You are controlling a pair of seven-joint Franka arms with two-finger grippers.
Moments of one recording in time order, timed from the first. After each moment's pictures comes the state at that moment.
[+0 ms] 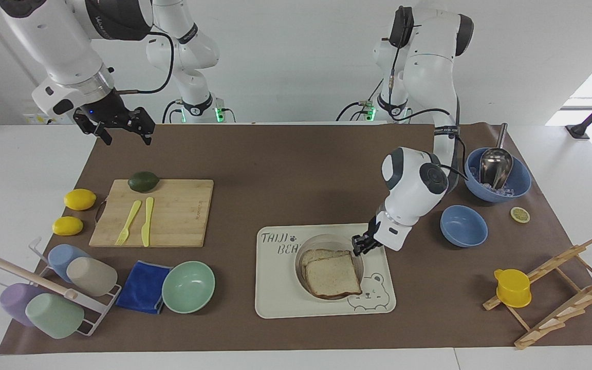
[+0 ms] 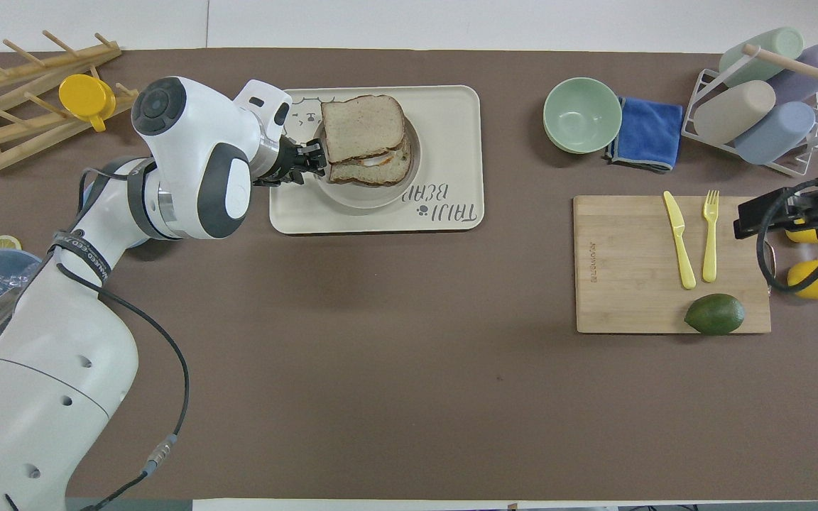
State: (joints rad) left arm -0.33 0.57 -0.03 -1.59 -0.31 2.29 -0.38; right arm 0.02 0.00 -0.04 -1.60 0.01 1.52 0.01
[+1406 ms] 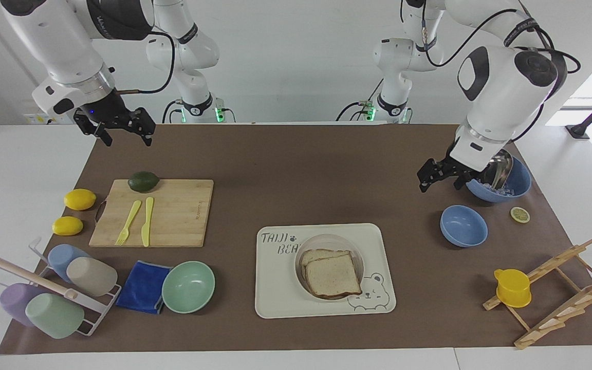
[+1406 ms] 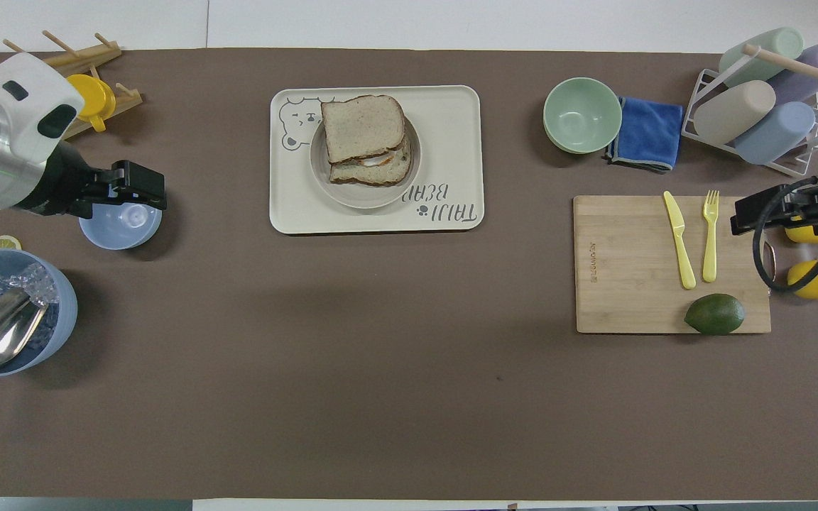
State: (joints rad) left arm -0.20 -0.01 0.01 -1.68 -0.08 1.69 -0.20; right arm 0.02 0.00 -0.04 -1.60 0.01 1.53 0.01
